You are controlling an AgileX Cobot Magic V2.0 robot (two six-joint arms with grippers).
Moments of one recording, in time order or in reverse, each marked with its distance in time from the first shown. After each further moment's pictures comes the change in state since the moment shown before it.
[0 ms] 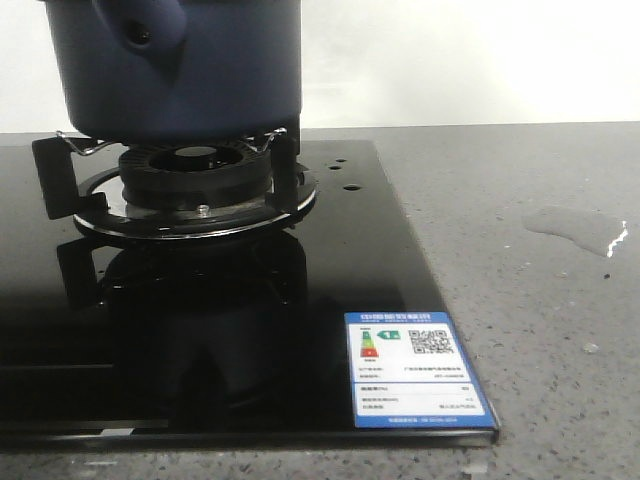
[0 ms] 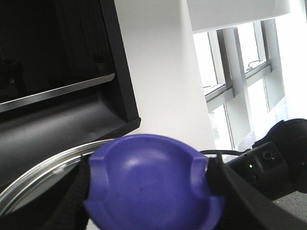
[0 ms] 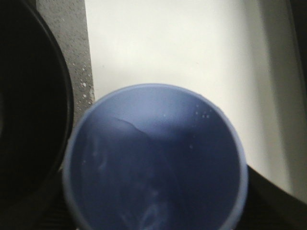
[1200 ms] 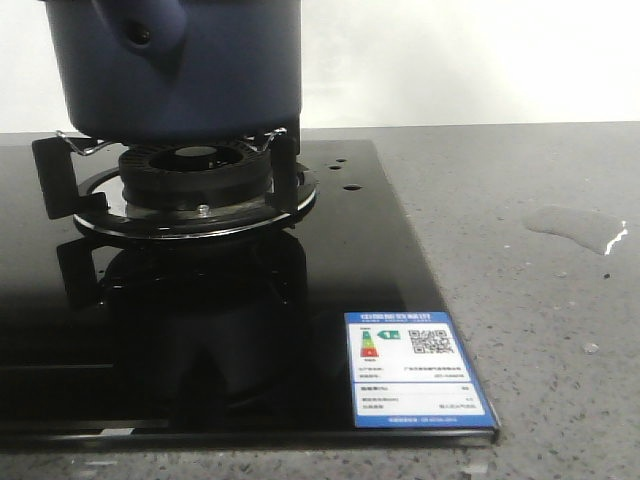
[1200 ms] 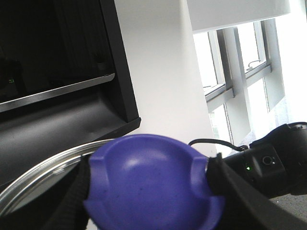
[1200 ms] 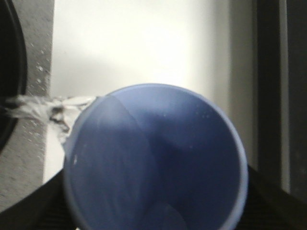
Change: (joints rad) left arm 0.000 0.000 0.000 0.000 0.000 0.000; right arm 0.000 0.013 0.000 -0.240 -0.083 0.002
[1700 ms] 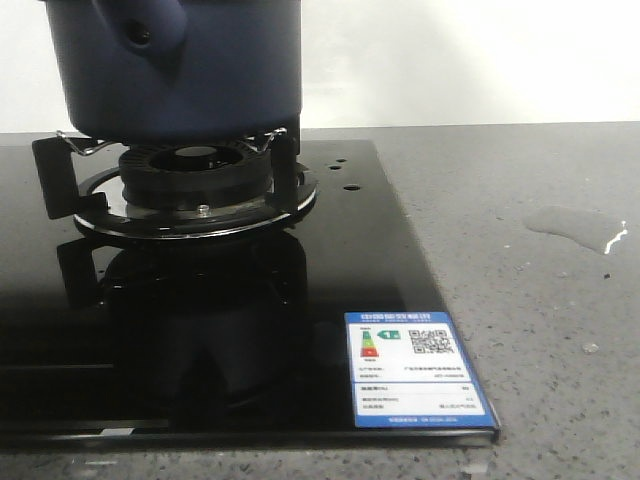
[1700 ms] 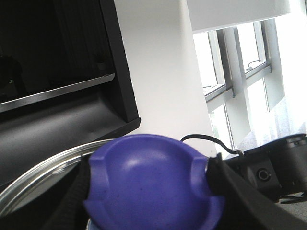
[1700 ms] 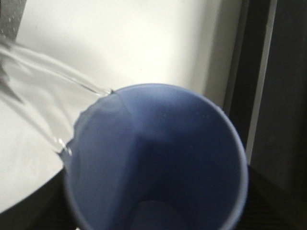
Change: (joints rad) left arm 0.000 0.000 0.000 0.000 0.000 -0.002; right arm 0.000 0.032 0.000 -0.266 -0.078 0.002
